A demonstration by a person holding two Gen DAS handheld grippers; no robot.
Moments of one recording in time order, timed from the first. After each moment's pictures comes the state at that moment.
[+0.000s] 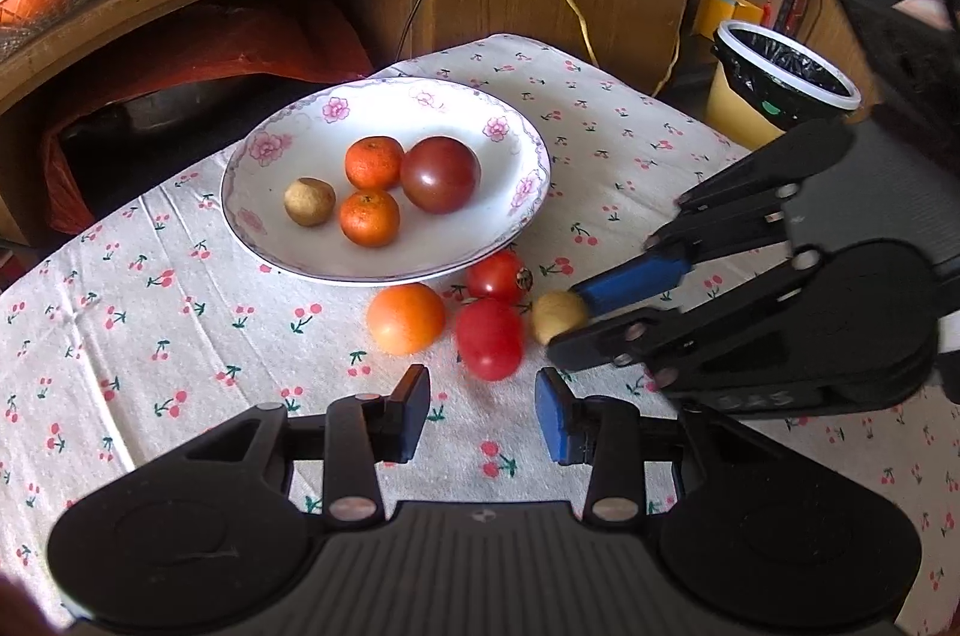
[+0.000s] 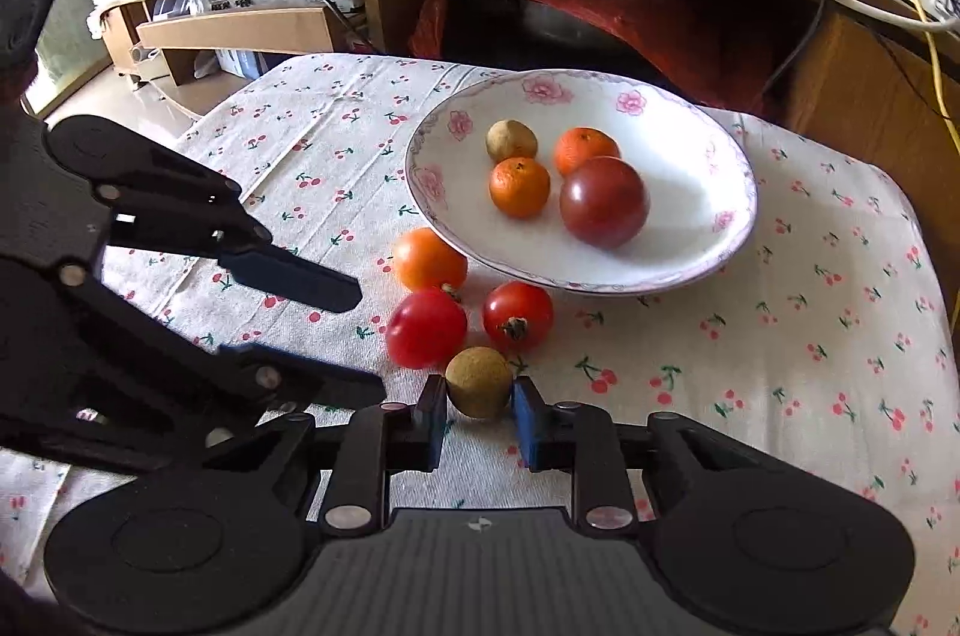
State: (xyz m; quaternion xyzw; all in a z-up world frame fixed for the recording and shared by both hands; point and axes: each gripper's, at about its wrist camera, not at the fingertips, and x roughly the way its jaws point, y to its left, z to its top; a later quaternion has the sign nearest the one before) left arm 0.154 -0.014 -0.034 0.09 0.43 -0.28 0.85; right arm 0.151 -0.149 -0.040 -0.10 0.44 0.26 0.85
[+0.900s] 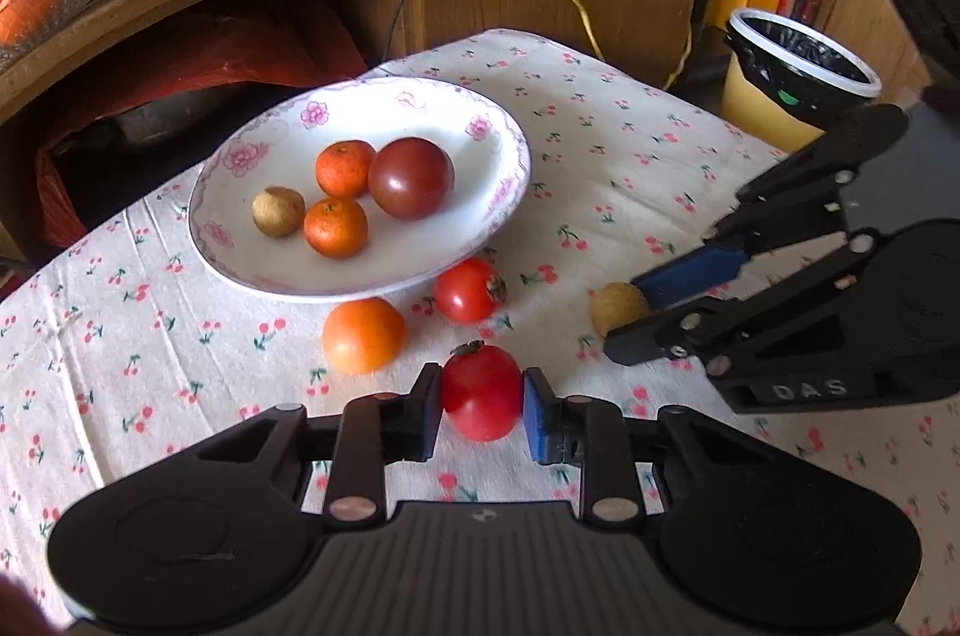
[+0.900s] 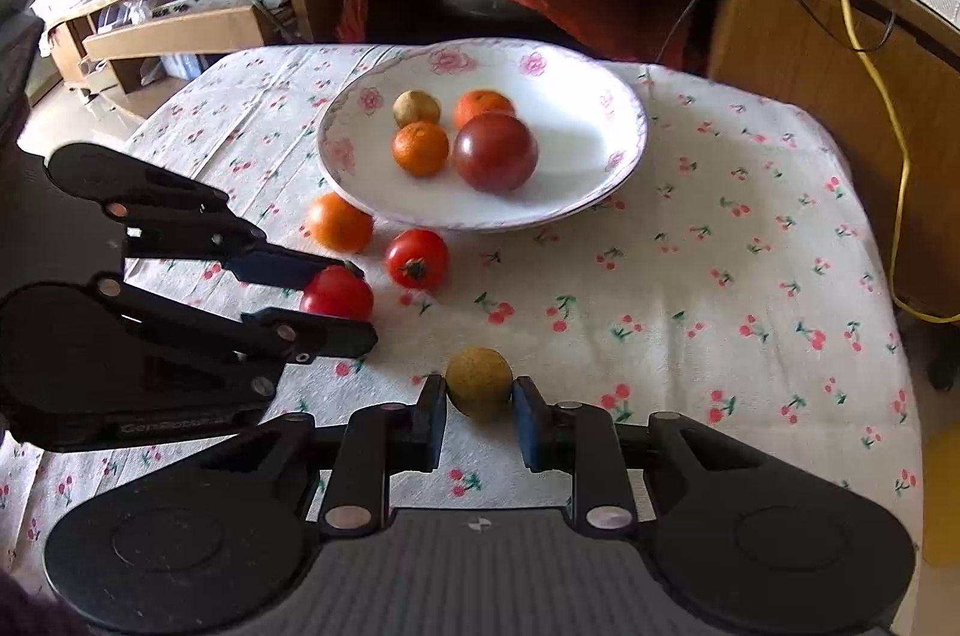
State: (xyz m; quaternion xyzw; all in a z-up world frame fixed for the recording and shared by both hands) left arm 0.148 -0.041 -0.043 0.11 0.42 -0.26 0.86; right arm 0.144 -0.180 -0.044 -0.09 0.46 0.22 0.86
